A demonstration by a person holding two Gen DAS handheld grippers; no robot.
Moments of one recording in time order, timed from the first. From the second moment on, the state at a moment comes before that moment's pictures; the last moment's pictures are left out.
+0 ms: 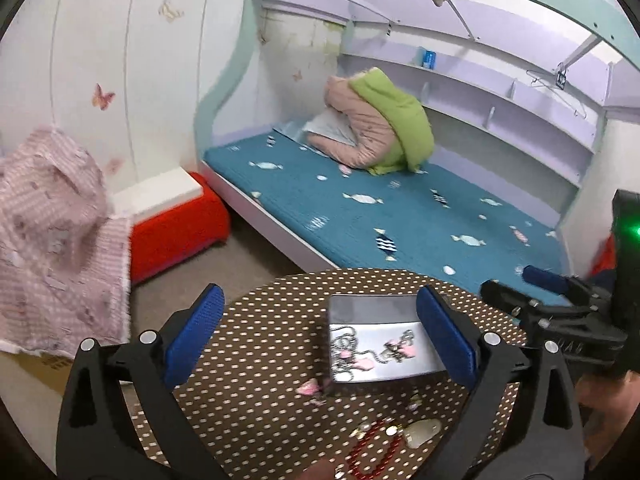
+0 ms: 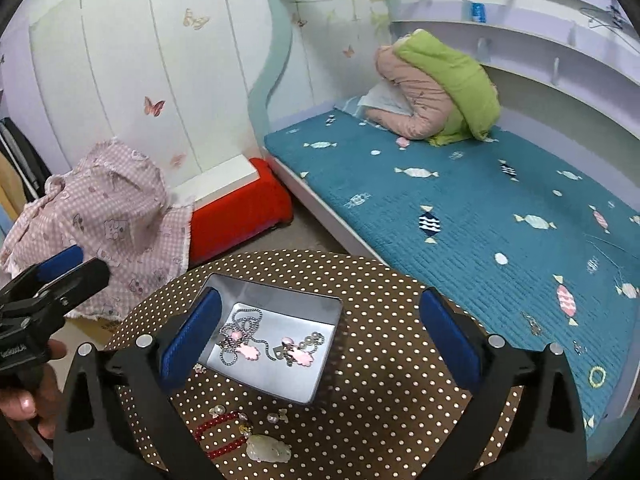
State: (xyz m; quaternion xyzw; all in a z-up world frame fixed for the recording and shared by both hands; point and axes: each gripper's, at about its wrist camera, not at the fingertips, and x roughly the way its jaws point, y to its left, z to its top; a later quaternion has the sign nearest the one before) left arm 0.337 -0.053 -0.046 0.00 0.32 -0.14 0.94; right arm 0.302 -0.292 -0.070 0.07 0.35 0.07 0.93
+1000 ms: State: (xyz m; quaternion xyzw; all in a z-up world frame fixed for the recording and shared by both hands) left arm 0.229 -0.001 -0.013 -0.01 0.25 -0.07 0.97; right arm 0.183 -0.276 -0.012 0.05 0.24 0.04 0.97
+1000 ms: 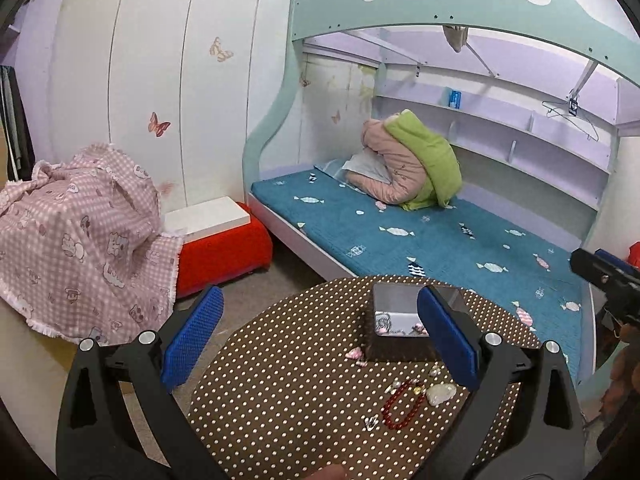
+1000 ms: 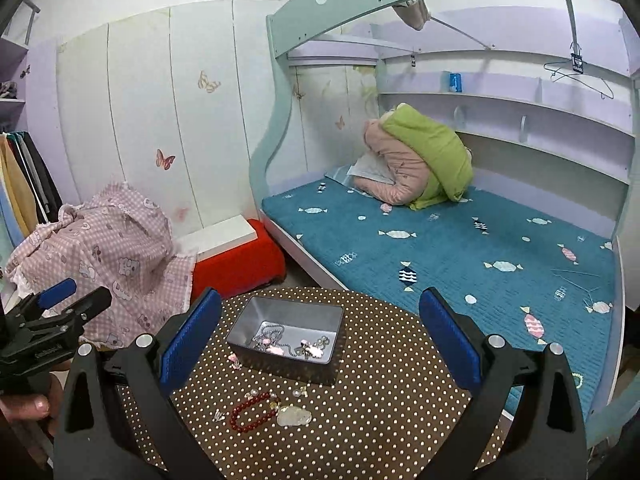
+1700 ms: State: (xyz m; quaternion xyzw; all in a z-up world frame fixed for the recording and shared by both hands) left arm 0.198 0.000 -0.074 0.01 0.30 -0.08 0.95; right arm 0.155 -0.264 -0.041 0.06 0.25 0.04 0.96
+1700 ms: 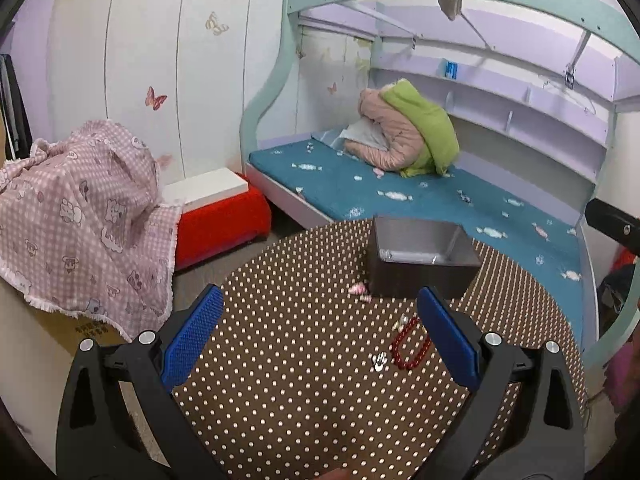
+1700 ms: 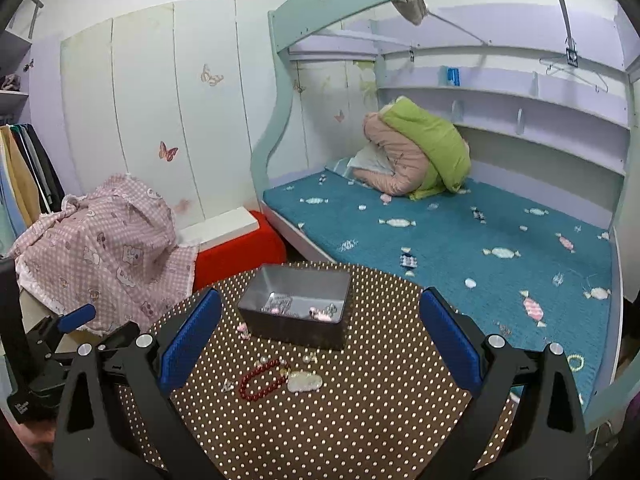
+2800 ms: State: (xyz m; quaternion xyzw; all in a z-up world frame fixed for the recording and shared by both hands) left arm 0.259 -0.057 -0.208 0.08 0.44 -0.13 0.89; right arm 0.183 -0.270 -0.121 0.06 0.38 0.04 0.92
